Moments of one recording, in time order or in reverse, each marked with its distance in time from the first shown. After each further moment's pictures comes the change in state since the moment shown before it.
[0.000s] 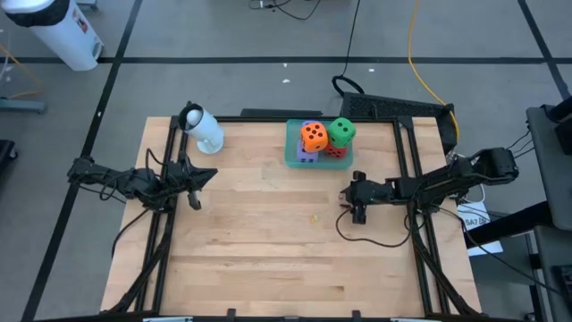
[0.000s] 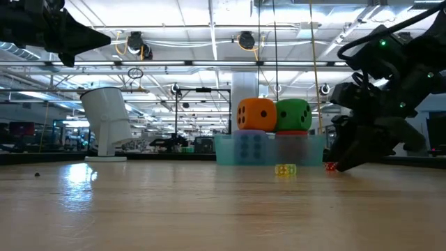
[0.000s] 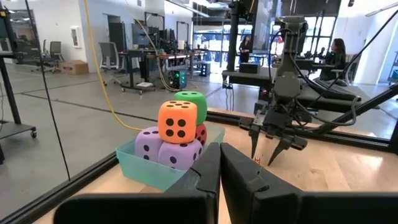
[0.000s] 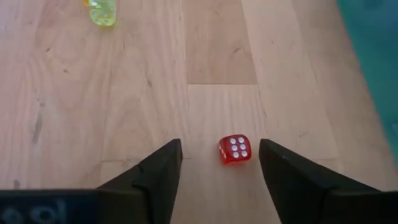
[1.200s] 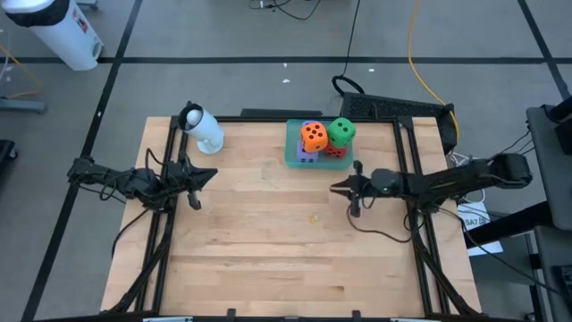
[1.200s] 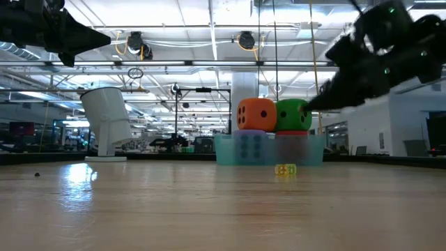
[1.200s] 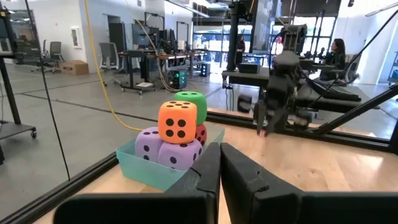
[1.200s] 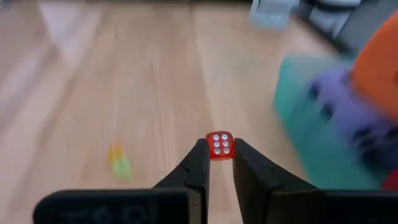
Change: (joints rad) left arm 0.000 0.000 0.000 0.001 0.000 0.000; right arm -0.054 -0.196 -0.001 0.230 -0.056 -0.002
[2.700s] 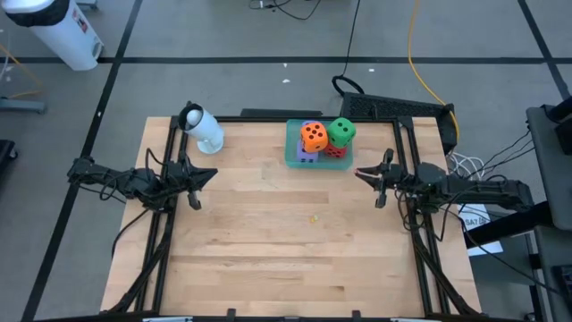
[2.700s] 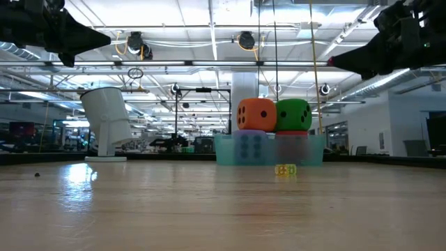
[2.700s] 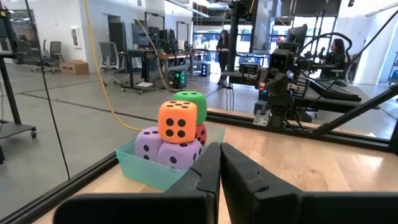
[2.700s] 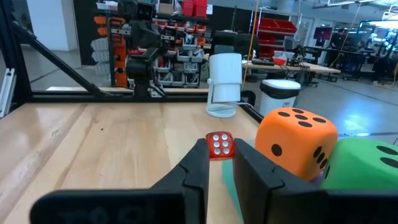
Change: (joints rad) left arm 0.000 0.000 0.000 0.000 0.000 -0.001; right arm -0.039 -0.819 -0.102 -0.347 0.058 -0.031
